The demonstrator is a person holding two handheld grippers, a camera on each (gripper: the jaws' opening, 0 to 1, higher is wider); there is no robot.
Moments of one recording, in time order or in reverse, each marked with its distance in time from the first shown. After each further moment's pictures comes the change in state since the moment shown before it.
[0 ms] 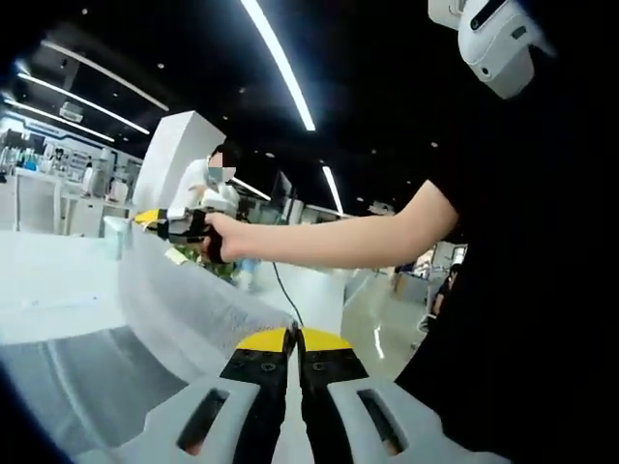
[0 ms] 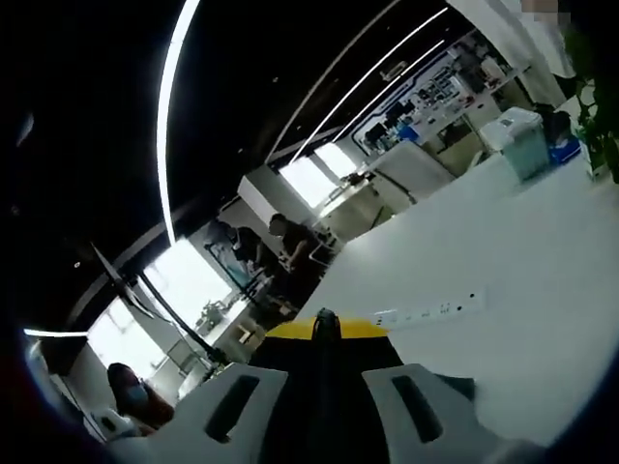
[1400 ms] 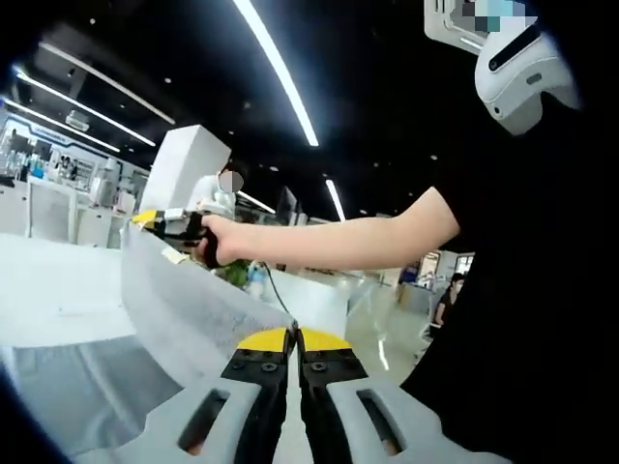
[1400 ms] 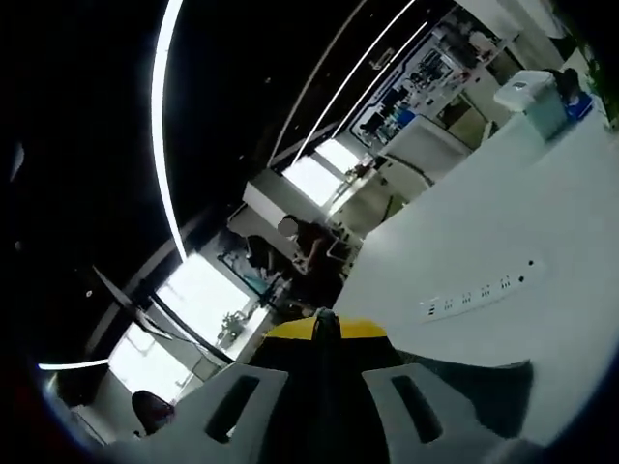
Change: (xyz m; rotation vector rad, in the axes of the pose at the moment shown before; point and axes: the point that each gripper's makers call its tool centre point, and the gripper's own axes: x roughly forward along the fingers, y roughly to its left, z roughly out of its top) left arm -0.069 0.020 0.024 0.008 -0.070 0.041; right arm 0.073 0.045 0.000 0.104 0.017 0.029
